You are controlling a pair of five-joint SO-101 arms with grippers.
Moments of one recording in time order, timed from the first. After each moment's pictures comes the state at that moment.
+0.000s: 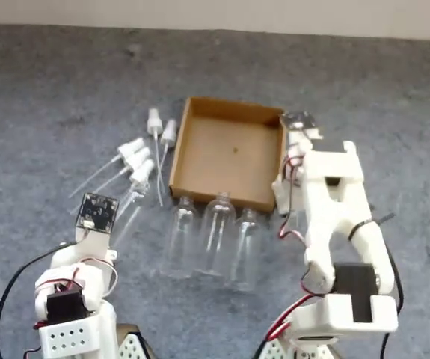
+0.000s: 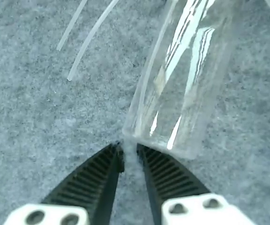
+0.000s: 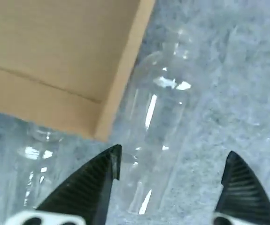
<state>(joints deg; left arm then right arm) -18.4 -103.6 96.0 73.4 -18.1 -1.9 -1.1 23.1 72.6 13.2</state>
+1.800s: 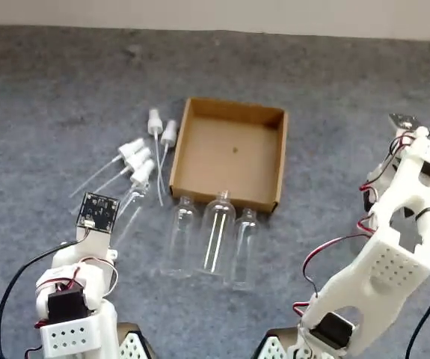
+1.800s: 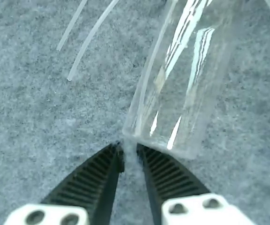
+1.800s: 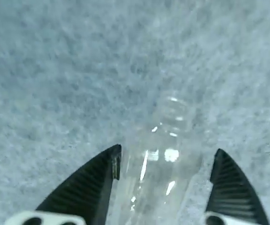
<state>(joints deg) -18.4 -103.6 96.0 73.4 -18.1 29.5 30.2 -15.7 82.3 29.8</state>
